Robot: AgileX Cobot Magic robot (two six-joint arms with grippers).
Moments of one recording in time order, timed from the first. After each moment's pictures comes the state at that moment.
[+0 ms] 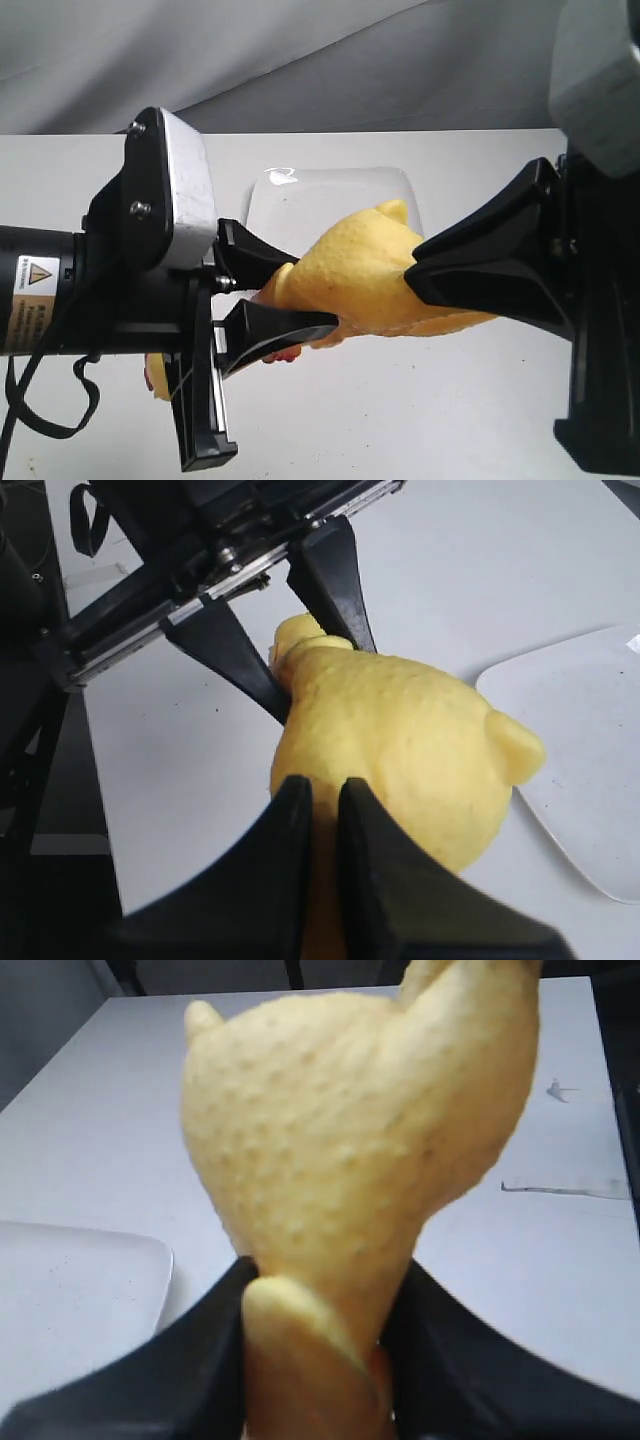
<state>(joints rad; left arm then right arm) -0.56 1.23 -0.69 1.74 -0.50 -1.33 0.69 0.99 -0.98 0.44 0.88 -0.66</state>
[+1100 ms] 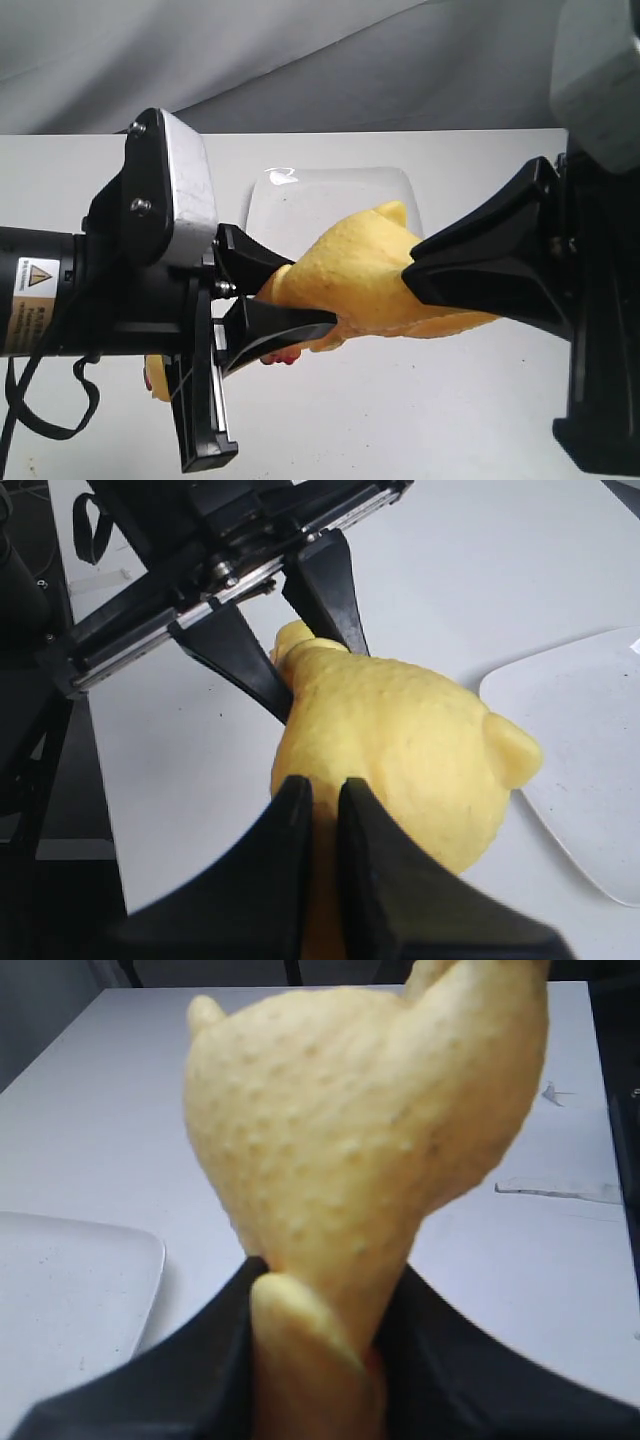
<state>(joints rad) -0.56 1.23 -0.69 1.75 -0.50 -1.36 0.69 0.99 -0.98 0.45 0.88 -0.66</state>
